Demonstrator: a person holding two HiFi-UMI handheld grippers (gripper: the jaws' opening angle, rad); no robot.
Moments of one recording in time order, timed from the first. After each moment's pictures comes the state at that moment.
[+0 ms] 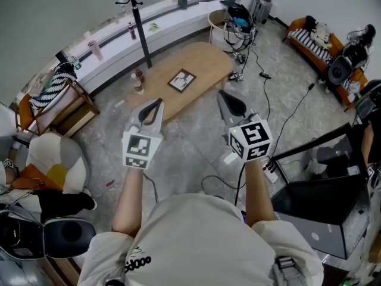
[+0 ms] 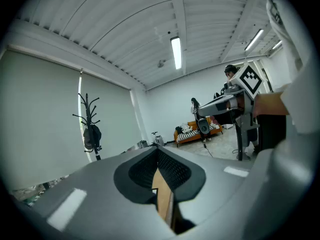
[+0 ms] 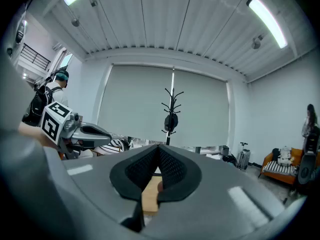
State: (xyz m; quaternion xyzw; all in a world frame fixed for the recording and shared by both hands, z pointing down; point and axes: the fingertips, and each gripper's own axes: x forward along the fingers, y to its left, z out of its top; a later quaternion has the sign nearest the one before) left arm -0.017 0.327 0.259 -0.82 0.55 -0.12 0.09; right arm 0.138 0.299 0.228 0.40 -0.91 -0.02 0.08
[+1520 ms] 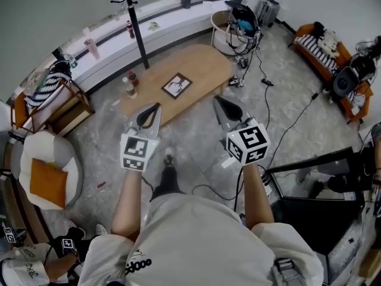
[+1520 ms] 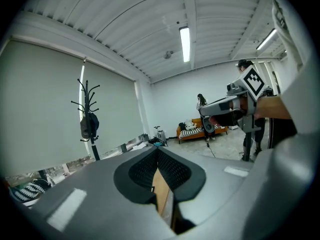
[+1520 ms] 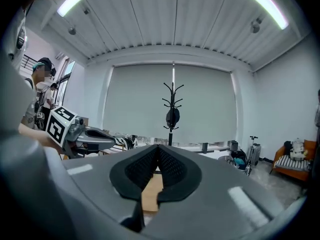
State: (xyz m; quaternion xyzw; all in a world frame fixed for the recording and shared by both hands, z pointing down) left arm 0.022 0.234 0.307 -0.81 0.57 -0.13 0.04; right arm 0.174 0.202 0.270 0.35 -0.93 0.00 0.09
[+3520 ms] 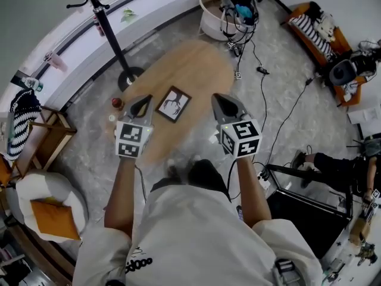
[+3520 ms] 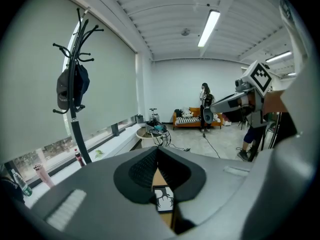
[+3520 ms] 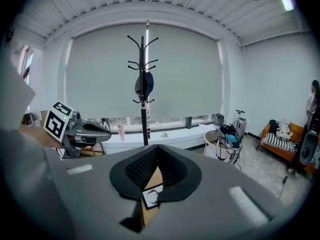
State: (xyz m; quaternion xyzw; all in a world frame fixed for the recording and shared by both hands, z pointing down) left arm -0.152 -0.155 0.425 -0.84 0.50 -0.17 -0.08; right arm 0.029 -0.160 0.382 0.45 -0.86 0.12 0.20
